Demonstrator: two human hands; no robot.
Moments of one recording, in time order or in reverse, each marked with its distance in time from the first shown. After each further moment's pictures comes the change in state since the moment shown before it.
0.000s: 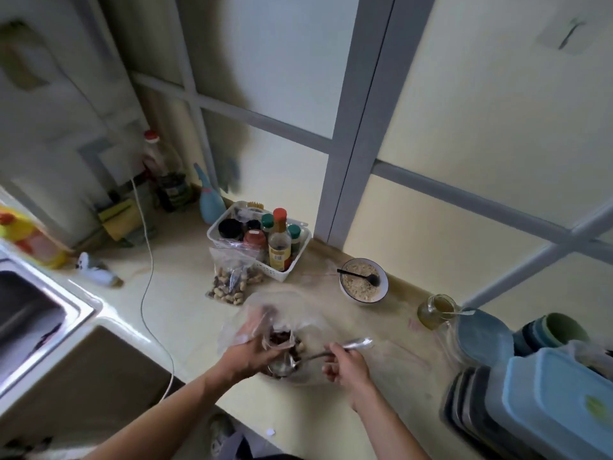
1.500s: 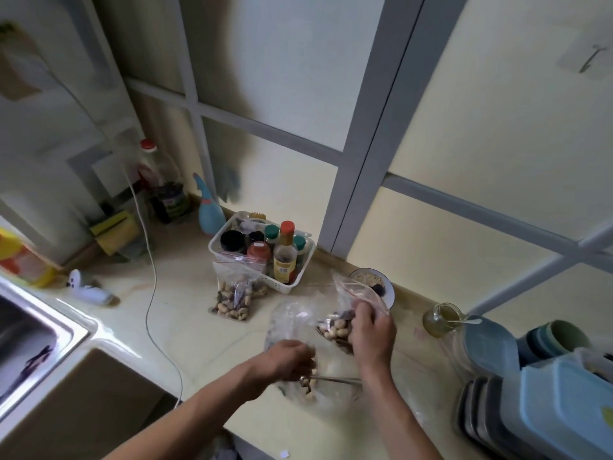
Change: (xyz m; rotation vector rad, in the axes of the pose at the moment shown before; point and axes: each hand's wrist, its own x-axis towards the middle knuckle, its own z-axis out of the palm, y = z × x) left_hand 0.017 0.044 -0.030 -0.553 -0.482 -0.278; right_hand -0.083 -0.121 0.050 -0.159 0.368 -0.659
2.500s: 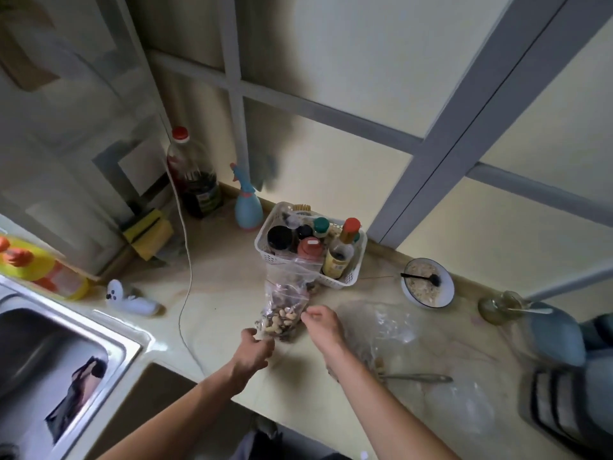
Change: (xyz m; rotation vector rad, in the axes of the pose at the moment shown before) left_hand 0.020 -0.096 -0.196 -0.192 0.385 -0.219; right_hand -0.025 0.058 0.235 -0.309 -0.414 0.426
